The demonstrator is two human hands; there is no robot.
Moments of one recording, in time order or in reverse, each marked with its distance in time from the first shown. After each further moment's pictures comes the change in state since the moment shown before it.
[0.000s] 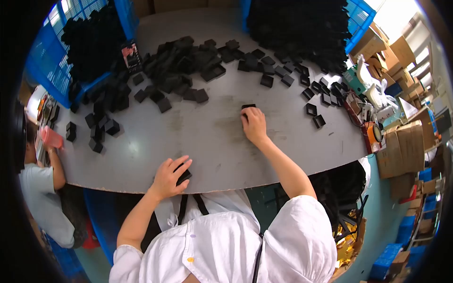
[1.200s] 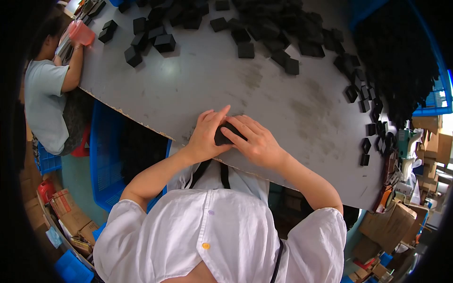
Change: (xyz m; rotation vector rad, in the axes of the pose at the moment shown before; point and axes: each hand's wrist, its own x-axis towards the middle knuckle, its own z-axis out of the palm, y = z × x) left_hand -0.019 0.000 0.026 -0.247 0.357 -0.438; right_hand -0.019 -0.181 0.013 0.470 -0.647 -0.893
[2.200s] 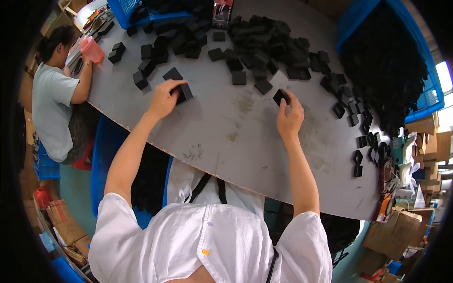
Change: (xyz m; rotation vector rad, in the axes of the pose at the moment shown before) left_hand 0.083 -0.108 -0.127 0.244 0.111 -0.152; right_hand -0.010 0.111 -0.028 -0.316 0.744 0.699
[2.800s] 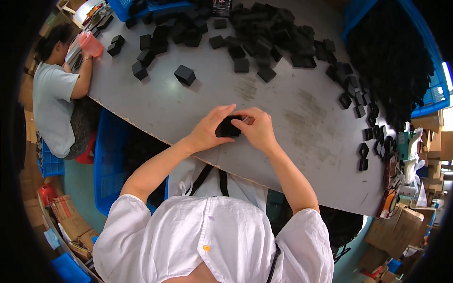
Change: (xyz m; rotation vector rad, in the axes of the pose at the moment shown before) left_hand -0.071 0.109 0.088 -0.355 -0.129 0.348; right_hand -0.043 -0.092 -0.013 0.531 -0.705 0.405
